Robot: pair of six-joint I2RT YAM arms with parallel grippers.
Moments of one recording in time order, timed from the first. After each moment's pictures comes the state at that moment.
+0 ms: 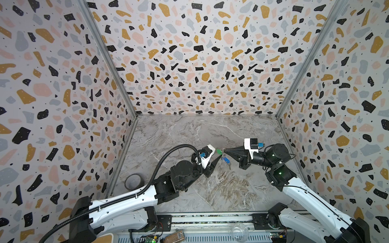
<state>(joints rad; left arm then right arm) -1.13 1.01 0.75 0.23 -0.33 0.08 0.54 0.92 0.69 0.45 -0.87 0.05</state>
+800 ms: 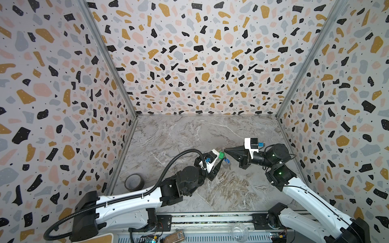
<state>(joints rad) -1.23 1.06 0.73 0.29 -0.51 0.10 0.54 0.92 0.69 0.45 -0.86 0.05</state>
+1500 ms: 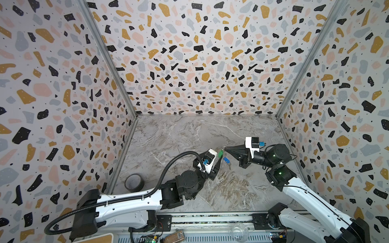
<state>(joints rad) -1.30 1.07 0.73 0.42 -0.67 0.13 0.54 0.92 0.69 0.48 -0.84 0.07</state>
